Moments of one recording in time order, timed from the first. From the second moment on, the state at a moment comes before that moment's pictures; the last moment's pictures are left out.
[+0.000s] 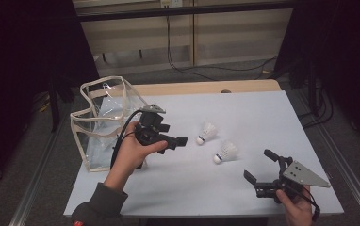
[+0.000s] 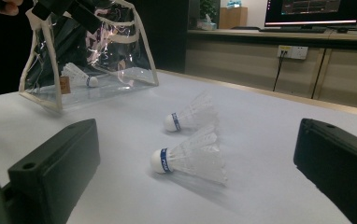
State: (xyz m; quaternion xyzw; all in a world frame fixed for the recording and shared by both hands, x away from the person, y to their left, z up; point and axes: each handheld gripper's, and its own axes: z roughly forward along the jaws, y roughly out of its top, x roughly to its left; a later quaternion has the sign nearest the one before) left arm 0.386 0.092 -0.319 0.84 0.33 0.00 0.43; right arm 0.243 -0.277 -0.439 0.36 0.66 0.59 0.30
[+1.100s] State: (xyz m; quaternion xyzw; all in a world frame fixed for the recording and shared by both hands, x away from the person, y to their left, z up) left arm 0.377 0.062 -0.348 0.85 0.30 -0.02 0.43; right arm 0.244 -0.275 -0.441 0.35 0.66 0.59 0.29
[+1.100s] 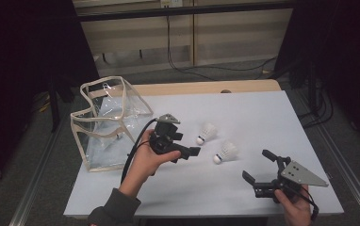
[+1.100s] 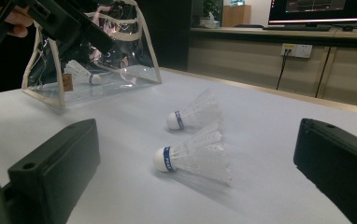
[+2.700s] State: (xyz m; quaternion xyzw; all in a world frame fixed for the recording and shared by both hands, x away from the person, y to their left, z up) left arm 0.376 0.027 -0.386 0.87 0.27 -0.01 0.41; right arm 0.245 -0.277 -0.441 0.35 0.66 0.59 0.29
